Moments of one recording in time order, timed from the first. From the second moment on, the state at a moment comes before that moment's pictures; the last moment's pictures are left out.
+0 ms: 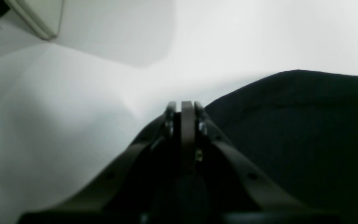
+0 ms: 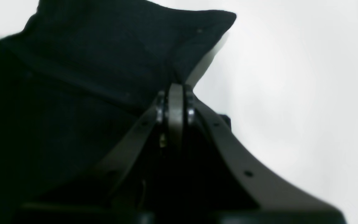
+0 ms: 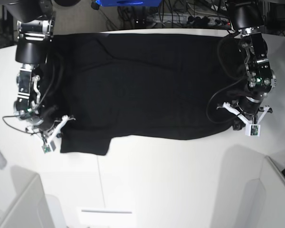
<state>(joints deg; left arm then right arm) 4.5 -15.1 -18.8 96.7 -14.4 -16.7 40.0 13.7 15.4 7.9 69.7 8.4 27.0 -40.5</state>
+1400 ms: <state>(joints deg) 19.9 -18.7 -27.0 108.1 -29.8 -16.7 40.3 -3.3 13.7 15.6 100.6 8.9 27.3 -52.7</state>
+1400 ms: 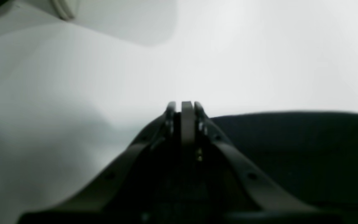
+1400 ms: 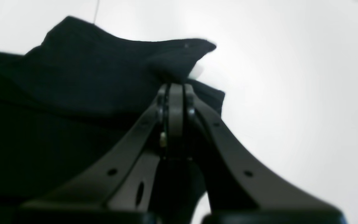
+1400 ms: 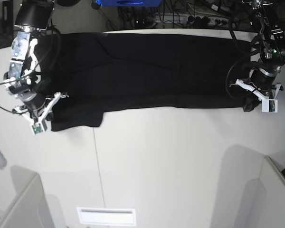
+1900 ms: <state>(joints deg) 24.1 -18.8 -29.1 109.2 -29.9 -16.7 40.4 -7.3 11.7 19.5 109.5 9.3 27.4 -60.4</state>
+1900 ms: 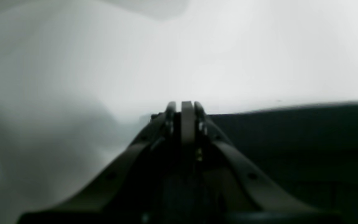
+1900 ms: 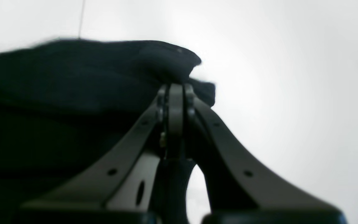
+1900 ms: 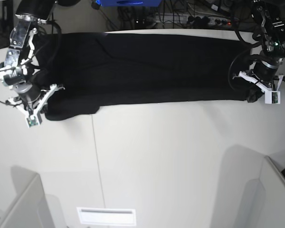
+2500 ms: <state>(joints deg) 26.3 -20.7 -29.0 109.8 -30.1 -16.9 40.1 -14.0 9.7 23.3 114.4 9.6 27.4 -60.6</state>
